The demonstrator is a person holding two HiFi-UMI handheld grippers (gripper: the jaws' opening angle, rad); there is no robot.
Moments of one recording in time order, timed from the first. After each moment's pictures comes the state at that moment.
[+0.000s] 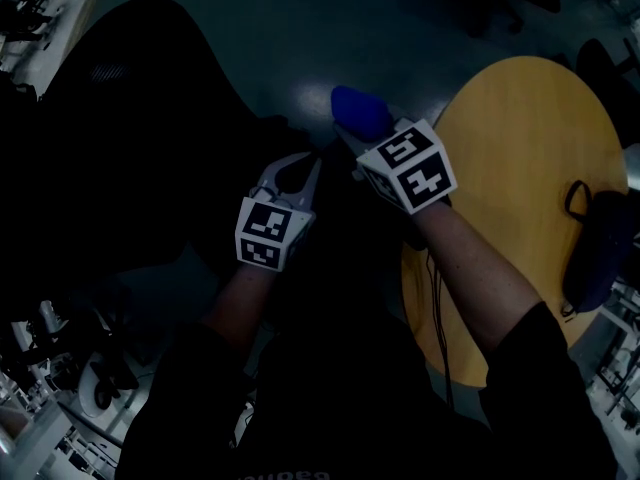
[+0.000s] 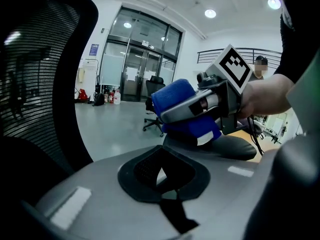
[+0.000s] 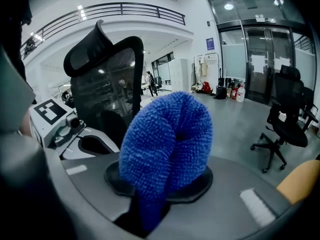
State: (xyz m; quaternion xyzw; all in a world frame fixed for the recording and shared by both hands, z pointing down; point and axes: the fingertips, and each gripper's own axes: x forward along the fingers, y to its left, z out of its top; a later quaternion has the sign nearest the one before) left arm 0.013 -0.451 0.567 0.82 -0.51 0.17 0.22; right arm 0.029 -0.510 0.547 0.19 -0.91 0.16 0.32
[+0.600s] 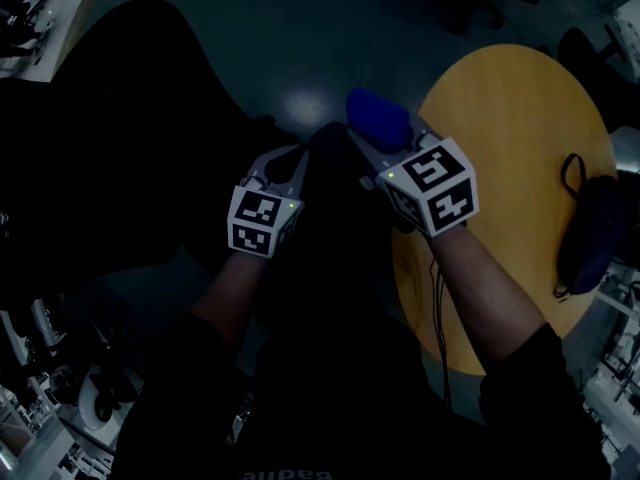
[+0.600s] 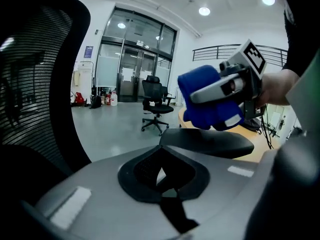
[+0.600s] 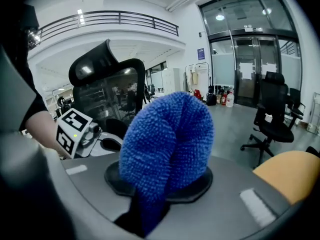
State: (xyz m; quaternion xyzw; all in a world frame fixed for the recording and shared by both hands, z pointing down) left arm 0.008 -0.442 0.569 0.82 -0.50 0.19 0.20; right arm 0.071 -0.480 0.504 0.24 -0.92 0.15 0.28
